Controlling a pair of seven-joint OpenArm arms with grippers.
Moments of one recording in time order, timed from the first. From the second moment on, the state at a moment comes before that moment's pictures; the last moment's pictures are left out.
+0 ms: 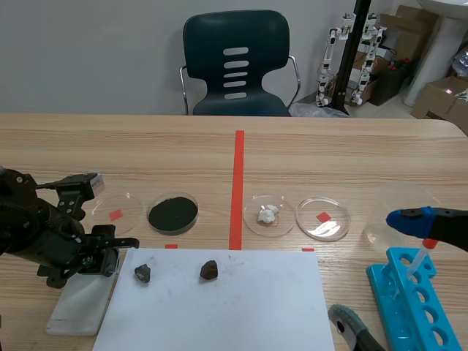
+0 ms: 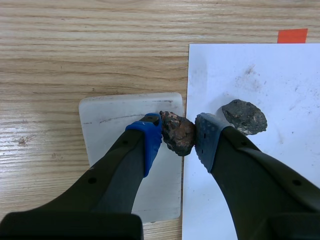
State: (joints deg) left arm 0.5 -21.5 10.9 84.2 -30.7 5.0 59.9; right arm -57.7 37.6 6.8 112.9 2.2 26.4 37.6
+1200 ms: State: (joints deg) left arm 0.5 -21.3 11.0 84.7 -22.7 8.5 62.5; right arm -57.7 37.6 6.8 112.9 2.2 26.4 37.6
